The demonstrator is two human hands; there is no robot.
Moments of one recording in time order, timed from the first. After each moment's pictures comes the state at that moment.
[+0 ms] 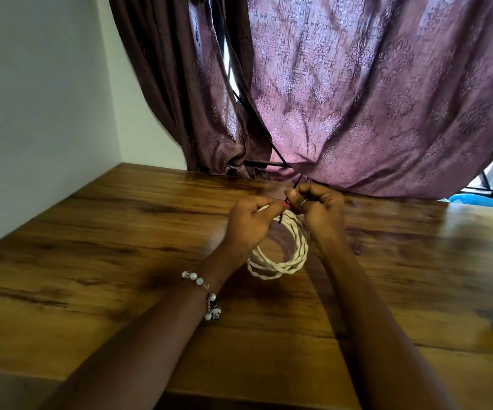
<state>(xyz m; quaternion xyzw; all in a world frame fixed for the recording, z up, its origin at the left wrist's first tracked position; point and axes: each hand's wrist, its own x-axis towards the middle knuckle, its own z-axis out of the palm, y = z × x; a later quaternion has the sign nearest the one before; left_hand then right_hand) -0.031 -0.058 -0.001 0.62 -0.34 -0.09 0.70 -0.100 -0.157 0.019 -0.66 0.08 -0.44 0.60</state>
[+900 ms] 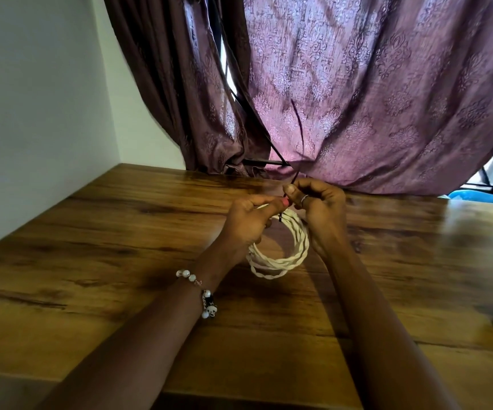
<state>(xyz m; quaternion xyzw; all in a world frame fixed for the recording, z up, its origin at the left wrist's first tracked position) -0.032 -0.051 0.004 0.60 -0.32 -0.18 0.71 -0.106 -0.154 0.023 -0.67 0.06 -0.45 0.59</state>
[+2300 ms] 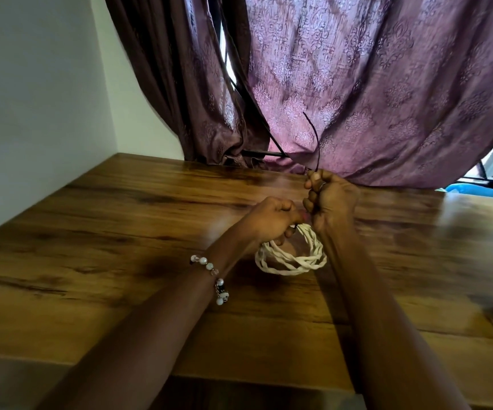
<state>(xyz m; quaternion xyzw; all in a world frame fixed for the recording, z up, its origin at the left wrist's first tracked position) -0.047 -0.067 0.009 0.69 -0.40 -0.28 0.54 -0.097 -0.173 0.030 -0.48 0.21 -0.44 0.73</state>
